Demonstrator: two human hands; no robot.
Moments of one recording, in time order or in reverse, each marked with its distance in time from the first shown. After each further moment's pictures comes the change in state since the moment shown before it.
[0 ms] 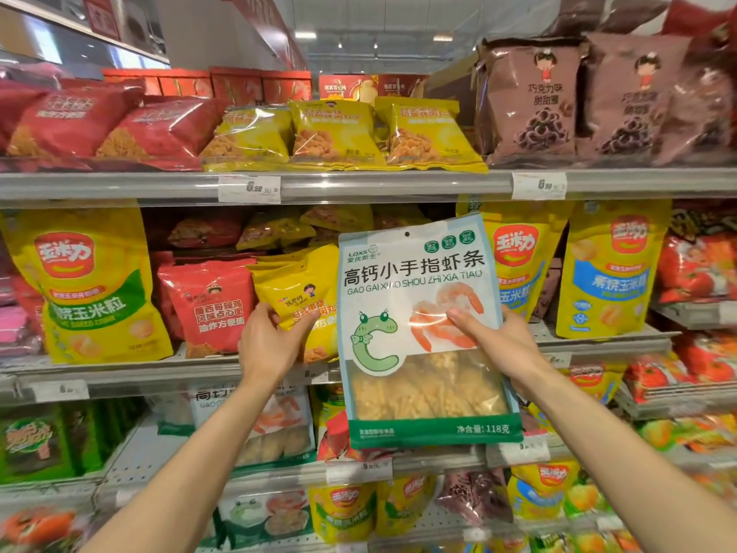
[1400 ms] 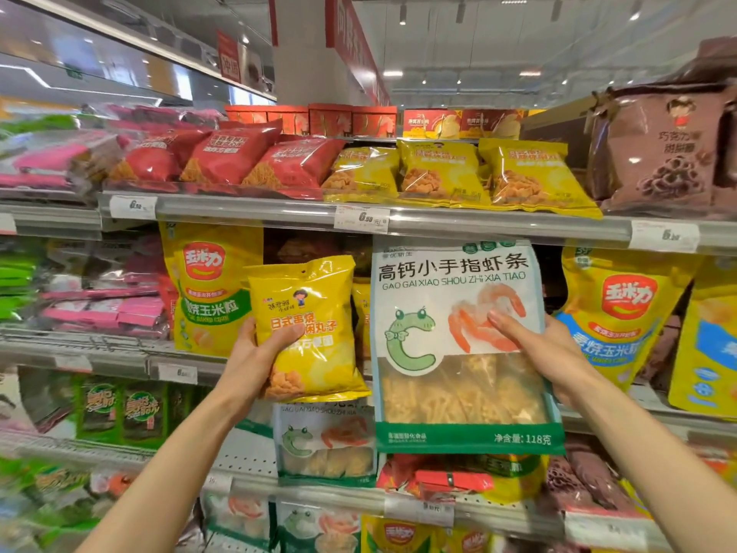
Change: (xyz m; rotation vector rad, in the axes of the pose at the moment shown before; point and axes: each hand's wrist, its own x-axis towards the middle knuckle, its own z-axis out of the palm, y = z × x) left_hand -0.003 -0.036 -0.145 -0.652 -0.130 -0.161; right_hand 0.020 -0.055 0.067 0.078 -0.169 -0.032
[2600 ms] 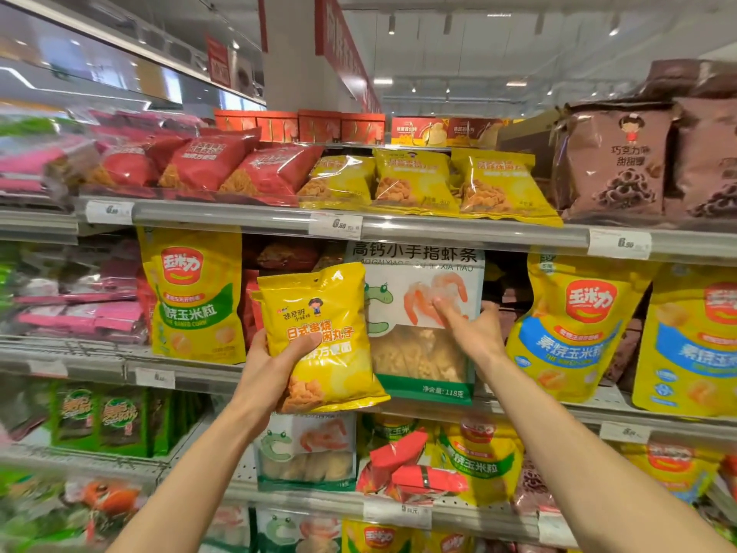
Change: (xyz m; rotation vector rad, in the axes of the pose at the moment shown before) left_hand -0.022 0.000 0.057 -0.040 0.040 -0.077; right_hand 0.048 0.013 0.038 -0.229 0.219 0.069
